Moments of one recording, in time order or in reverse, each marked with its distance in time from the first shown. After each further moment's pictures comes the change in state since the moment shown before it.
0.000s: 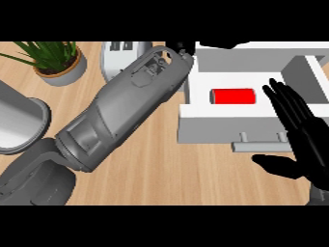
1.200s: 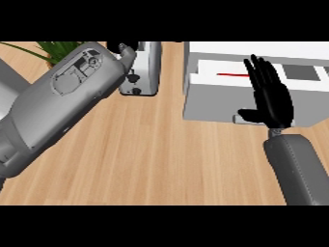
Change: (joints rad) left arm 0.201 0.317 -0.035 -0.462 -0.126 -0.019 0.294; right arm -0.394 0.074 -0.113 0.807 0.265 -0.493 -0.110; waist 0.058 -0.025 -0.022
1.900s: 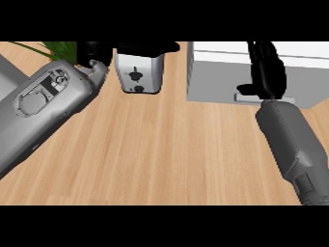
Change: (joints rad) left arm 0.152 0.128 0.006 -0.223 -0.035 -0.021 0.082; right arm -0.336 -0.014 -0.136 0.482 0.042 -0.235 0.009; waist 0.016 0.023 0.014
